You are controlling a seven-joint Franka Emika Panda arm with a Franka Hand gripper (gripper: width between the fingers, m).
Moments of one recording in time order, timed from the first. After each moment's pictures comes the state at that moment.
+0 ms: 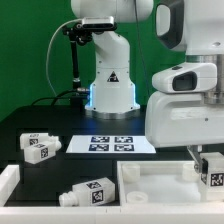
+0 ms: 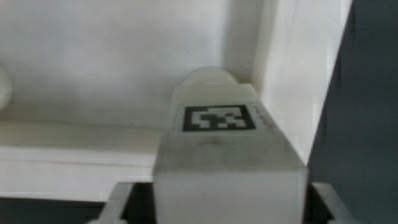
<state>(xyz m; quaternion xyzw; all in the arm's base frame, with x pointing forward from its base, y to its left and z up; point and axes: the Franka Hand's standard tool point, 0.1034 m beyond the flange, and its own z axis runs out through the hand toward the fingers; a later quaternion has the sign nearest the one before) 0.646 0.111 0.073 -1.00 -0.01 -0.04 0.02</state>
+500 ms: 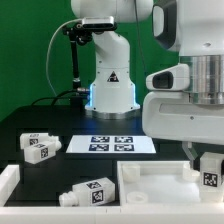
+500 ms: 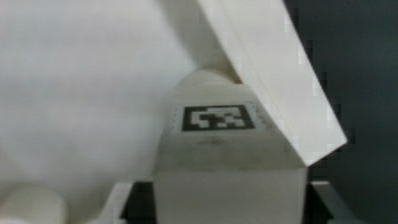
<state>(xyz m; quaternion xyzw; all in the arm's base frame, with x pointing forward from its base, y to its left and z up) 0.645 0.106 0.073 -0.92 0.38 -0.02 0.03</state>
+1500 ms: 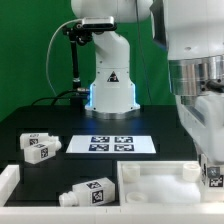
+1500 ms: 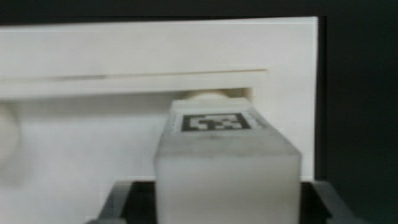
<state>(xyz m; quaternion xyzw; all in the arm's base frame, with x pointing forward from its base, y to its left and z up) 0.641 0.105 0.072 -0.62 0.78 0.03 0.07</state>
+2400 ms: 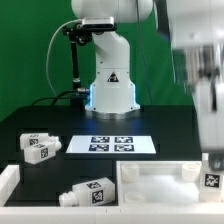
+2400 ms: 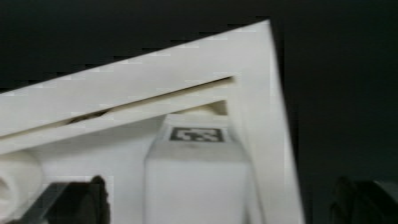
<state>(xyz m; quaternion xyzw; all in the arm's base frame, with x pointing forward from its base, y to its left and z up) 0.649 0.107 0.101 -0.61 0.78 0.03 0.08</state>
